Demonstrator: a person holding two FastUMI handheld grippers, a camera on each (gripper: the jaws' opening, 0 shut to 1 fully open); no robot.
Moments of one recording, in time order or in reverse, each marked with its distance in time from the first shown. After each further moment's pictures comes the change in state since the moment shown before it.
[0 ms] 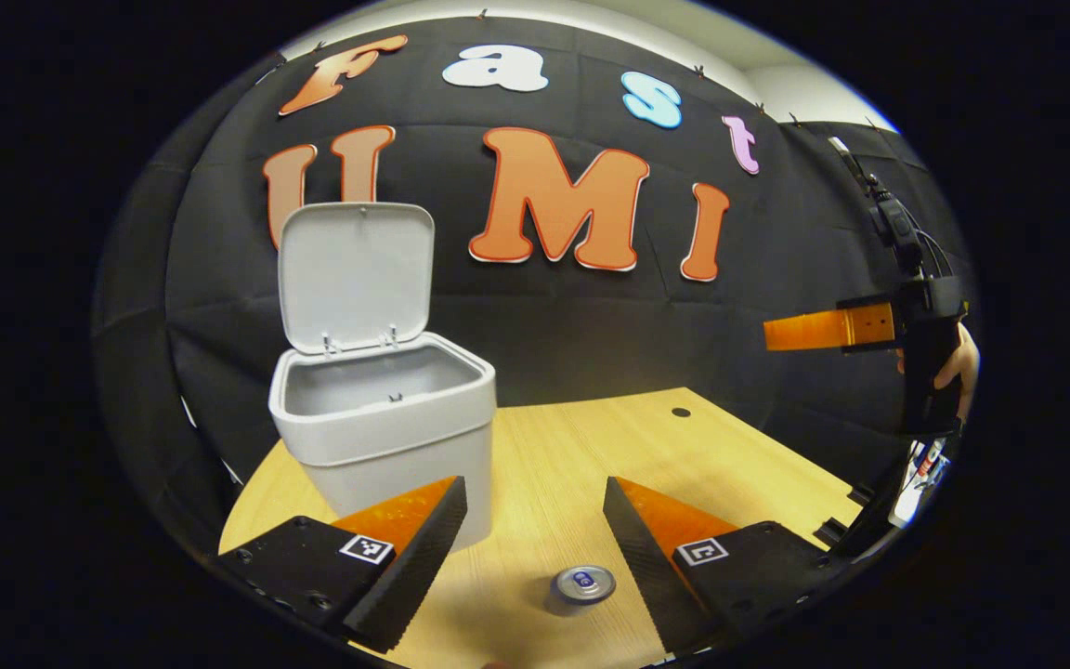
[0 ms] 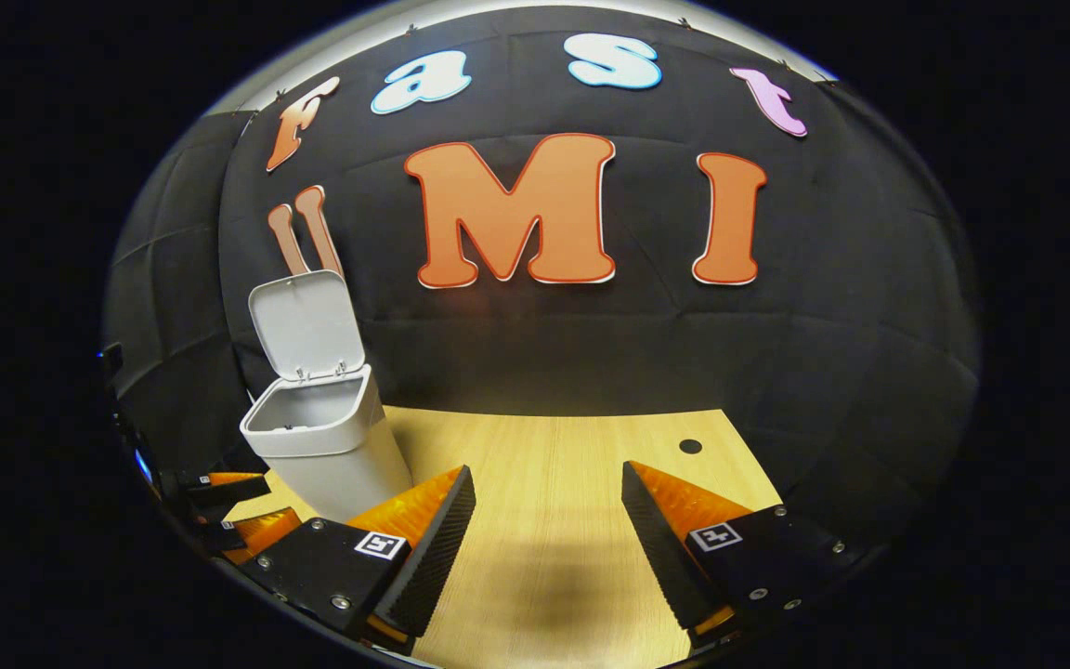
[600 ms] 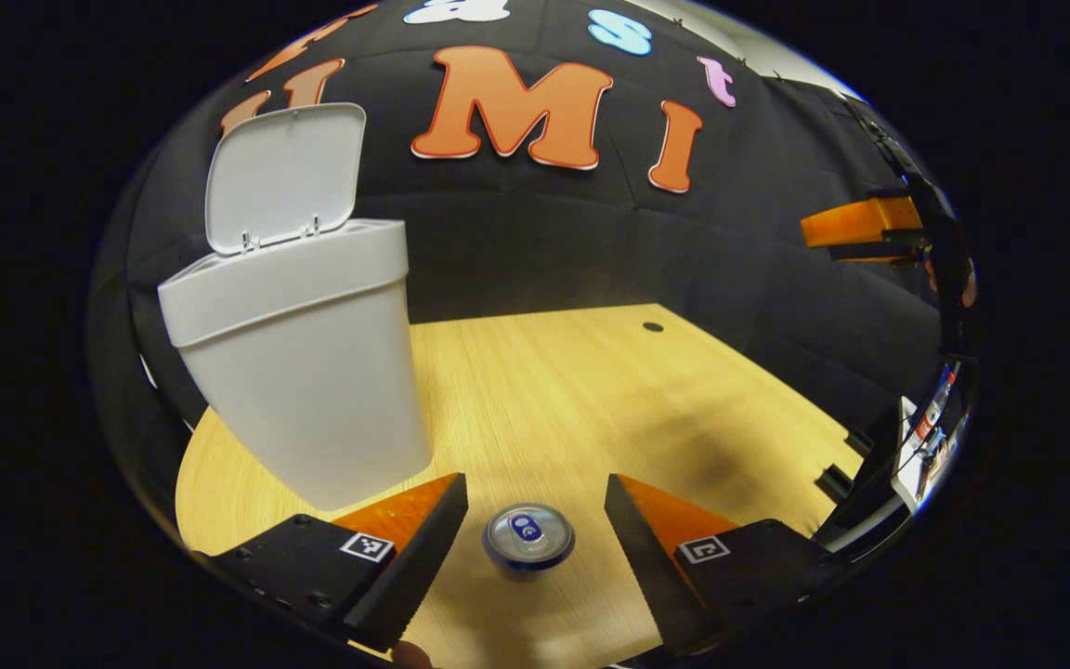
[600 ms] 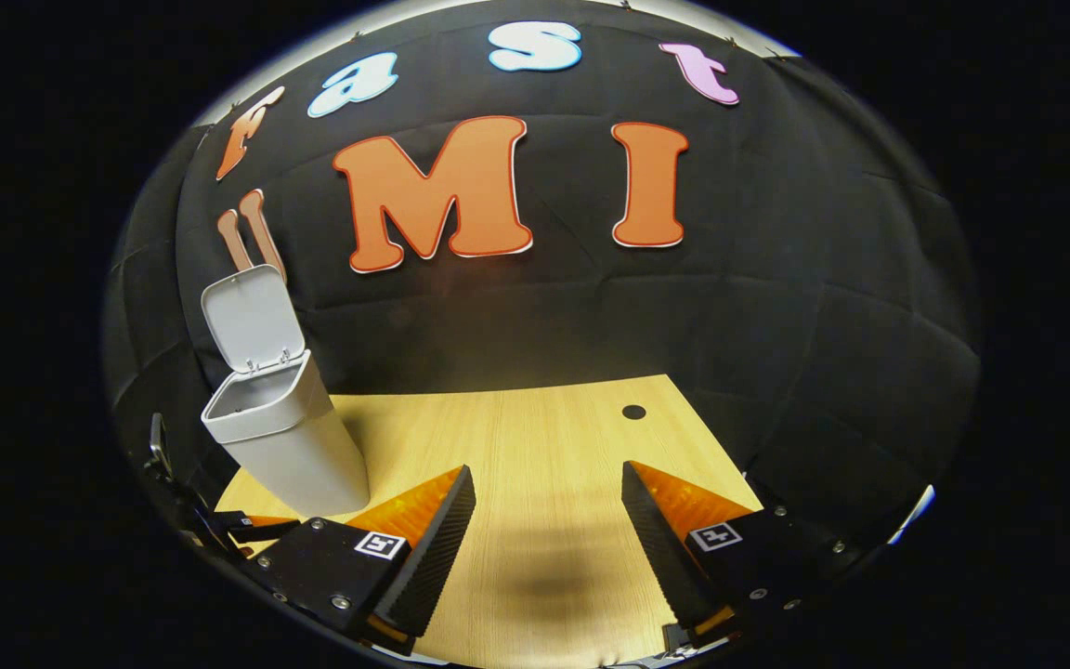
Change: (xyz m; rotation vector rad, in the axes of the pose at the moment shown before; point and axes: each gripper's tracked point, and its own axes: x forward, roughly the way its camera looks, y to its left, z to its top) left arm 0.042 -0.043 -0.119 0.016 0.258 -0.063; right arm -0.014 -0.070 -0.036 0.074 0.065 -0.126
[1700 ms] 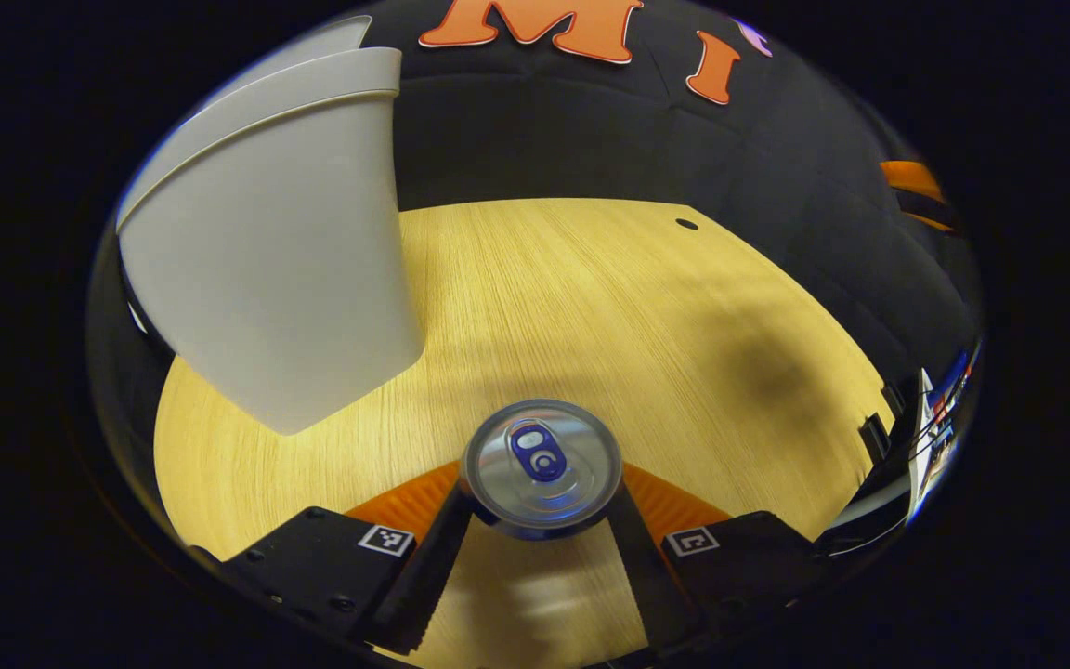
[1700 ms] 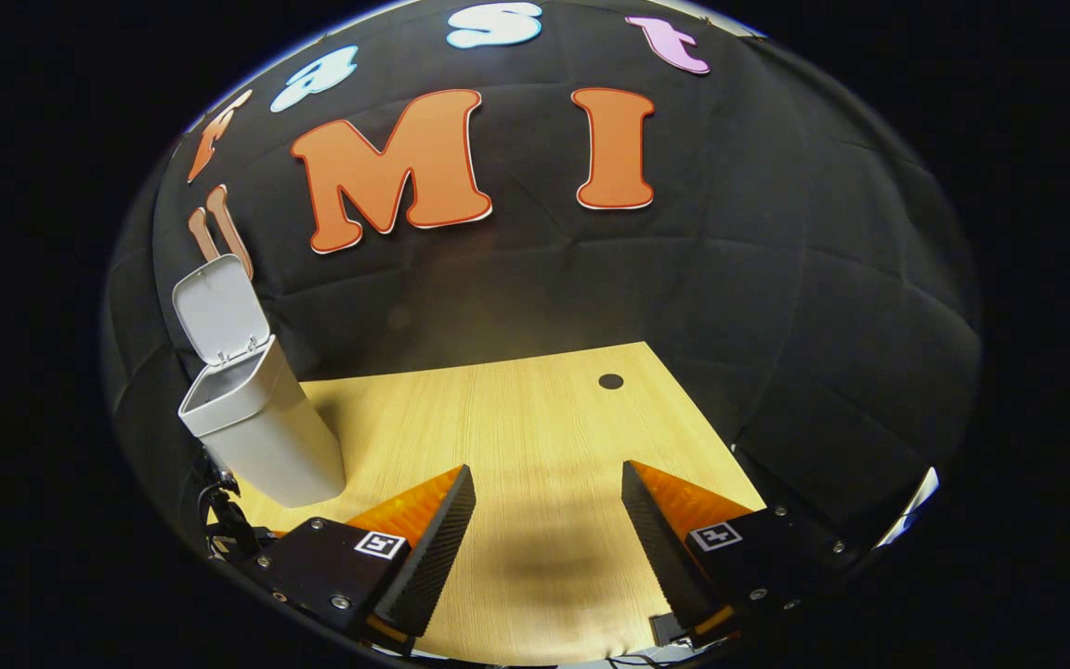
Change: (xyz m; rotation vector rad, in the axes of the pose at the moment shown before) left arm 0.054 0.007 -0.082 -0.046 0.281 0.020; right arm 0.017 -0.029 -0.027 0.039 0.087 -0.040
